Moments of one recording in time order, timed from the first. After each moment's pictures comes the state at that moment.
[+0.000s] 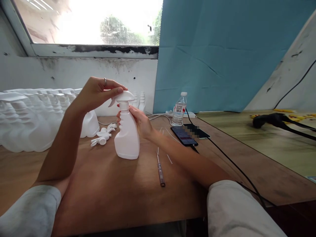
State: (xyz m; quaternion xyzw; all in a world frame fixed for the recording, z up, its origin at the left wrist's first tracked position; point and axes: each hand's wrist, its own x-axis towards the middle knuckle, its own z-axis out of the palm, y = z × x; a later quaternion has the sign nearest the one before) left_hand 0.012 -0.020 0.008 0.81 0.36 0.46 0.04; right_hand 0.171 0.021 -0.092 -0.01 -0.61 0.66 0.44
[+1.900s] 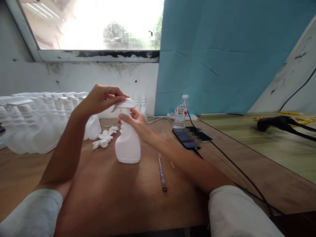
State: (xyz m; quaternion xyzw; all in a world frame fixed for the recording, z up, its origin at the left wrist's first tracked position) left_hand 0.002 -0.008 0.004 0.86 0.30 0.41 -0.05; right_hand 0.164 0.013 -0.090 -0.05 -0.62 0.62 0.48
